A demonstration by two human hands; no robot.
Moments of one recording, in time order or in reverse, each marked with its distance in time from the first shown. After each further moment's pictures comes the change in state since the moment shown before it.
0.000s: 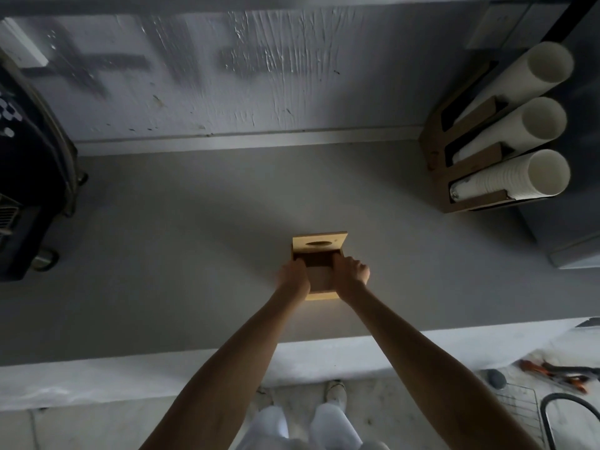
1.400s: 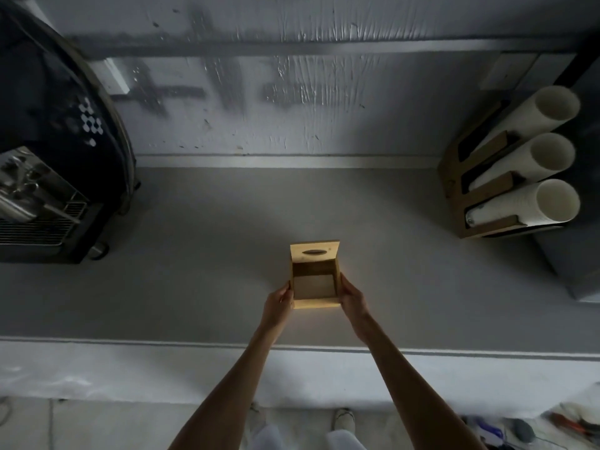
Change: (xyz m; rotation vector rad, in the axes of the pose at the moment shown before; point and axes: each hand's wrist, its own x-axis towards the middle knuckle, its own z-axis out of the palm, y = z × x) left_hand -0.056 -0.077 0.026 -1.045 0.167 -0.086; right_hand -0.033 0.002 0.051 1.555 -0.080 -0.130
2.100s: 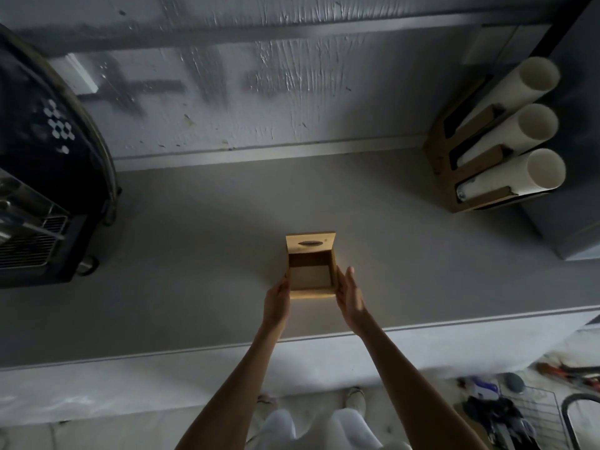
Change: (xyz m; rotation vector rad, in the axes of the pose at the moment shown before) left_hand -0.005 0.001 -0.027 -0.102 0.019 -0.026; right_hand -0.014 0.013 0.038 0.115 0.006 0.184
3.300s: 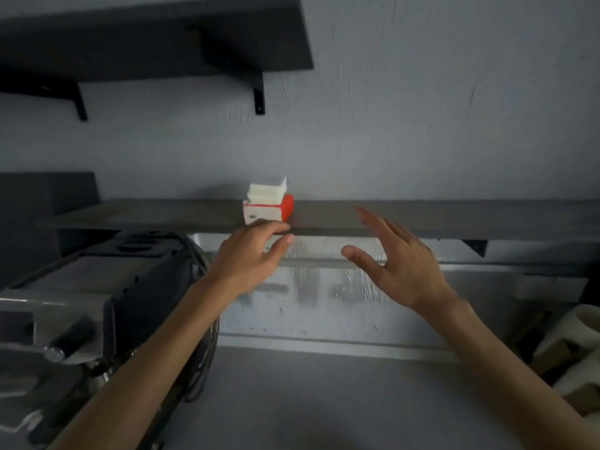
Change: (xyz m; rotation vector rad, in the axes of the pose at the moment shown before) left_hand -0.106 0.435 -0.286 0.732 0.390 1.083; right_hand -0.193 -0.439 0.187 -1.165 0.336 -1.436
